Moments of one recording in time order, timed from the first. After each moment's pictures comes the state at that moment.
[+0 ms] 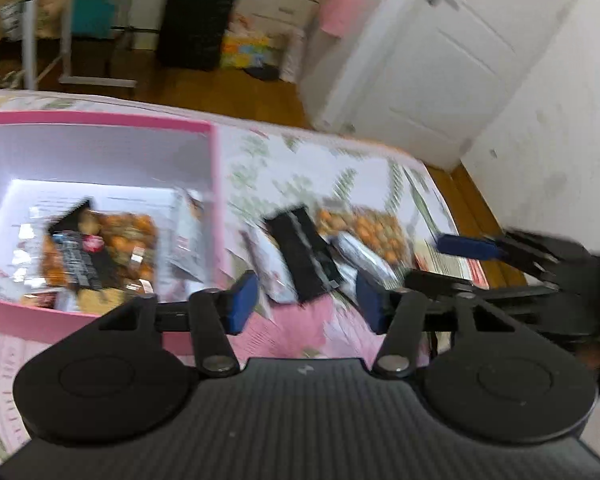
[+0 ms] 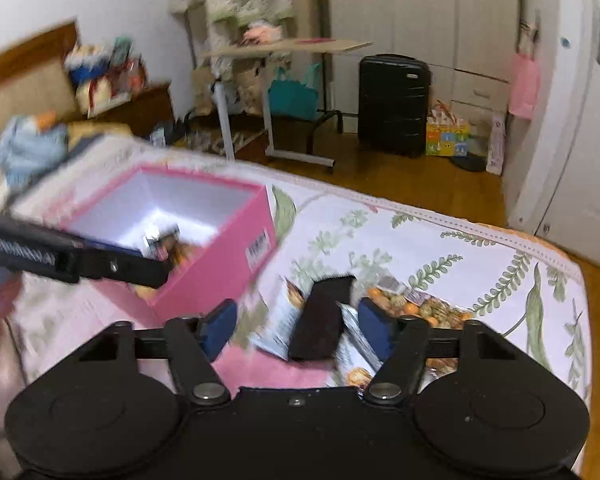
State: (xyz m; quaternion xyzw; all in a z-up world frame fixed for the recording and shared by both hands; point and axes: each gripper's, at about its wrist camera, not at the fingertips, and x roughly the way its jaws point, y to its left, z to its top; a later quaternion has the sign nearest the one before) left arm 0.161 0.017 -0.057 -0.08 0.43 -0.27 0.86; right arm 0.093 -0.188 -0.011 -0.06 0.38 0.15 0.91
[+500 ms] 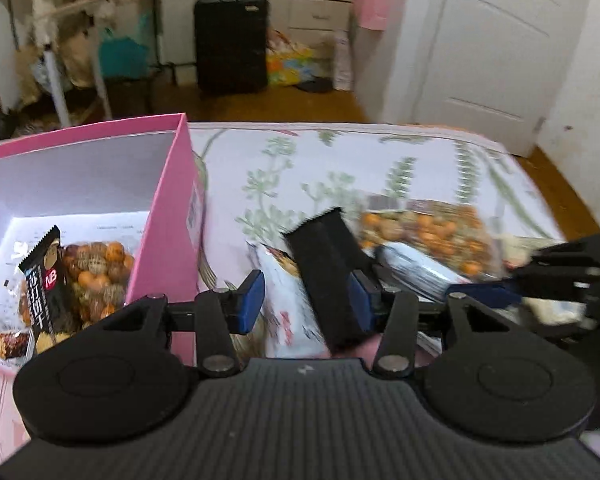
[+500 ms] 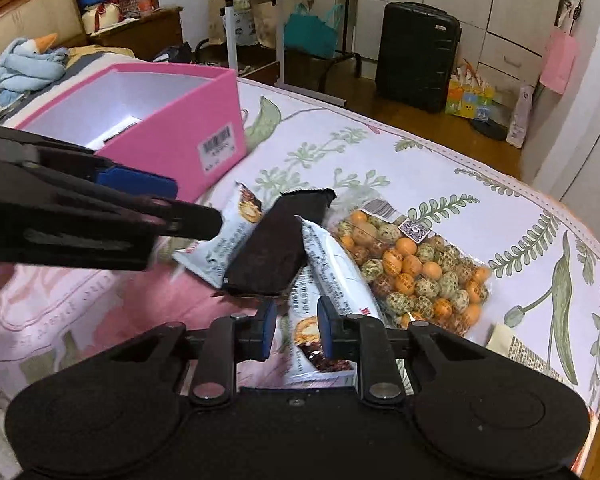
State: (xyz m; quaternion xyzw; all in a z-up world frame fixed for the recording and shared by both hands) left arm 0.198 -0.075 -0.134 0.02 0.39 -0.14 0.91; right arm 0.139 -0.217 -0.086 -0.09 0.44 0.17 0.88
